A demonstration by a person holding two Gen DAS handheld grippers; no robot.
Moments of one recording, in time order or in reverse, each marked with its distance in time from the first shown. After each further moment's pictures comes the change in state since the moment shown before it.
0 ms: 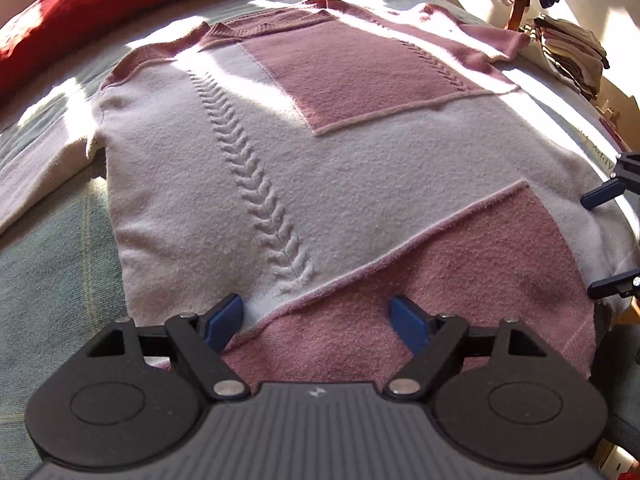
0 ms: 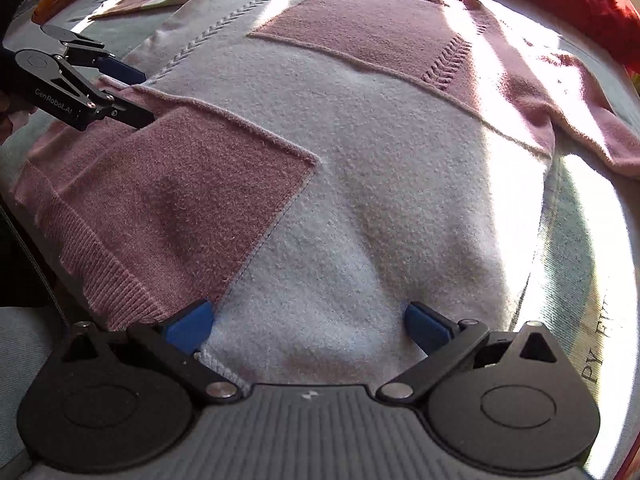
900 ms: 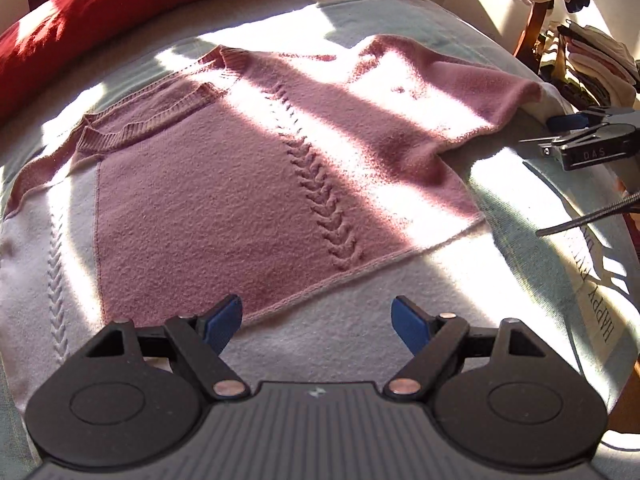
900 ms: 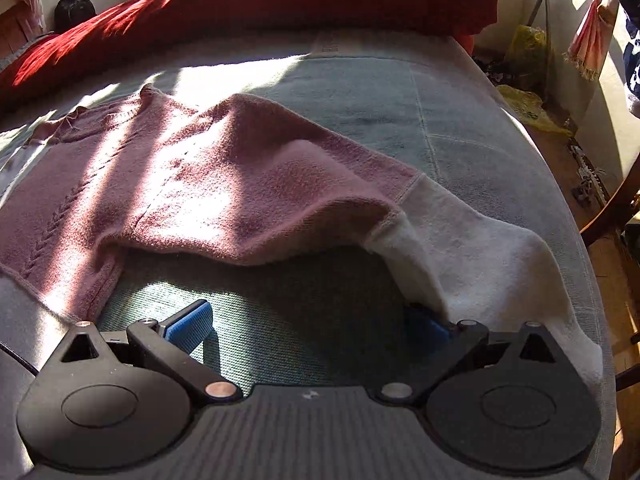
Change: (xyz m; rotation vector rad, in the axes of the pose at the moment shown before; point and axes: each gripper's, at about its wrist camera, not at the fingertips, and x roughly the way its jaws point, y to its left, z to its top) left arm 0.069 -0.150 0.166 0.005 0.049 0.059; right arm -0.003 -0.315 0.019 0.333 -0.295 -0.192
